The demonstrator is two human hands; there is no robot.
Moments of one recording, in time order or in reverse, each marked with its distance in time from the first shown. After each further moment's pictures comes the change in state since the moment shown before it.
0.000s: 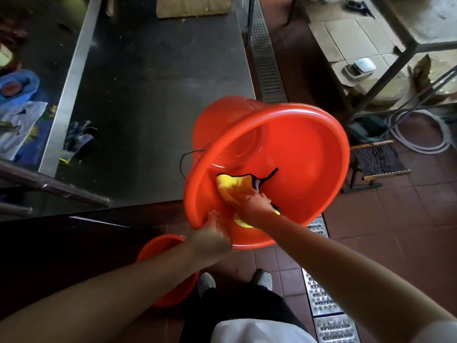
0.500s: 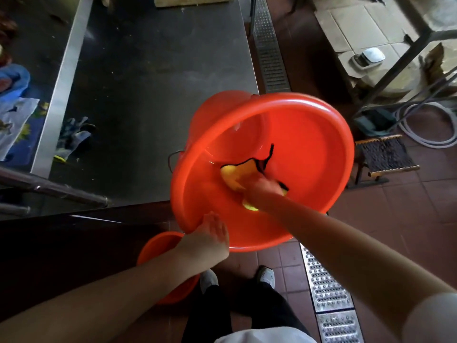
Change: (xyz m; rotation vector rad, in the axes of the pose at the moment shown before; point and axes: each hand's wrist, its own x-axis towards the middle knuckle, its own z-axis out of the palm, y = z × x) left_hand -0.006 -0.009 0.003 0.066 0.065 0.046; right_hand 0.045 0.024 -0.017 -0.106 0.007 0.028
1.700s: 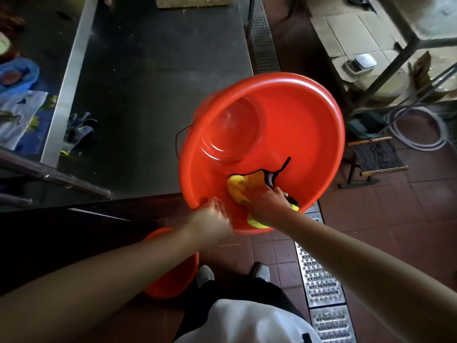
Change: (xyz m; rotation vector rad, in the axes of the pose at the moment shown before) left_hand 0.006 -0.013 -0.009 -0.001 -0.006 0.004; right_hand -0.084 -0.014 -0.011 -0.054 -0.020 -0.080
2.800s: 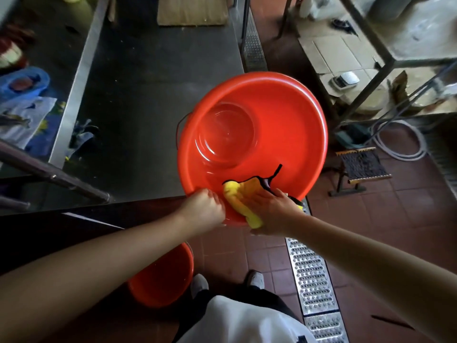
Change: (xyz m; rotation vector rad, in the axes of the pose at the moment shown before) left_hand -0.009 -0.029 -0.007 -0.081 -0.042 0.018; right_hand -0.049 0.019 -0.008 -0.402 0.087 -0.261
